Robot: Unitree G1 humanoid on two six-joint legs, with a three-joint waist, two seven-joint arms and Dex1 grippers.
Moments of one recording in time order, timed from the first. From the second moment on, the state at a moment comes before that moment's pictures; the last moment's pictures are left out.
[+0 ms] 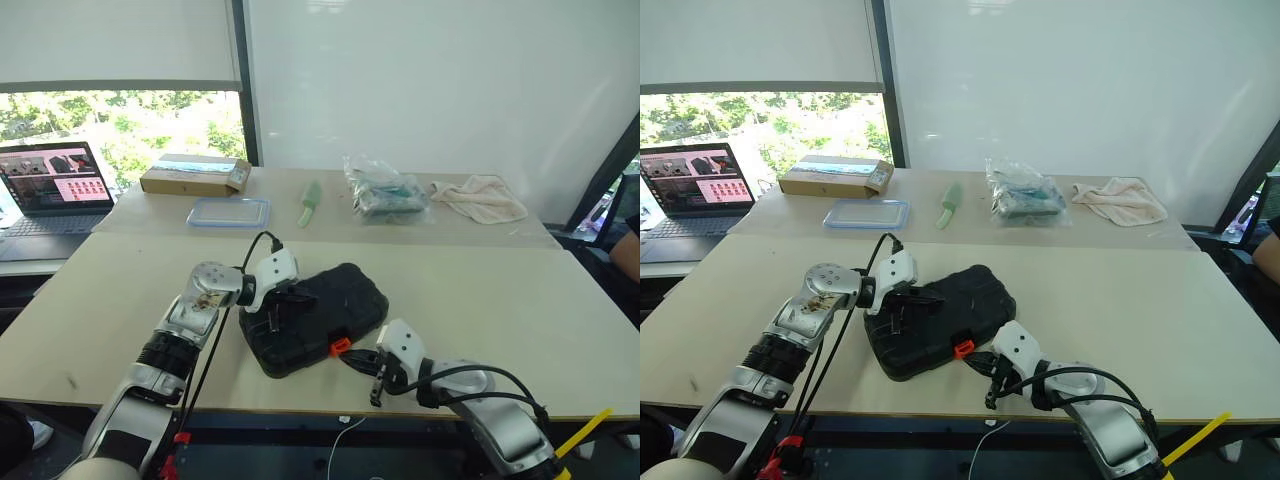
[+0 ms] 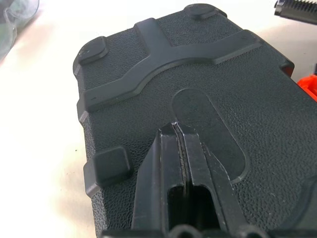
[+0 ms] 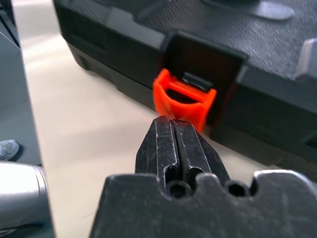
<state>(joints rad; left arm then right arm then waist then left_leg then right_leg) -0.77 0.49 -0.26 0.40 -0.05 0.15 -1.16 -0.18 -0.48 0.27 -0.27 0.20 0.38 0.74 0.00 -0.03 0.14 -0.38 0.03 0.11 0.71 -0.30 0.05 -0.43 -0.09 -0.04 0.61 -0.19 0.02</state>
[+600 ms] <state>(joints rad) -0.77 0.50 -0.26 0.37 -0.04 0.24 -1.16 -0.17 -0.41 0.26 -0.23 0.19 0.30 0.76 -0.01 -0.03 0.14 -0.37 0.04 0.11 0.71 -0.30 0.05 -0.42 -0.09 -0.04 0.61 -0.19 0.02</state>
